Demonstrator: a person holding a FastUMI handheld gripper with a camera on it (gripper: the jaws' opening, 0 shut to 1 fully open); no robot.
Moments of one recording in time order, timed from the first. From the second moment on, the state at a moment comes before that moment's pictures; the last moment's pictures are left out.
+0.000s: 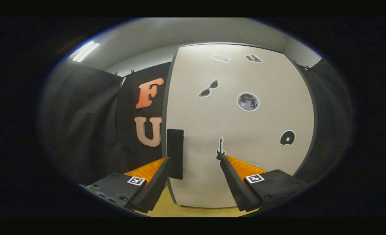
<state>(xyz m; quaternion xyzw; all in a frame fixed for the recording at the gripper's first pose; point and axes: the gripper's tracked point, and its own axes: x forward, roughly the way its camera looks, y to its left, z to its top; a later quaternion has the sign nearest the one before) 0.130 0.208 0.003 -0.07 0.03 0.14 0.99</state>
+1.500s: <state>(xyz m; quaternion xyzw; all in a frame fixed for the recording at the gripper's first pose) -0.023 -0.037 -0.028 -0.05 -0.01 0.01 1.00</state>
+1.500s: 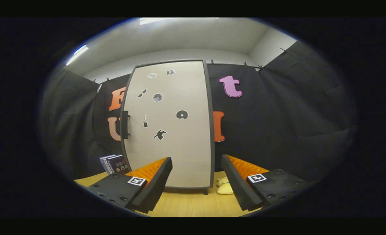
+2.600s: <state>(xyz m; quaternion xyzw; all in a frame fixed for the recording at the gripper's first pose) -0.013 -0.028 -0.030 -0.01 0.00 0.02 1.00</state>
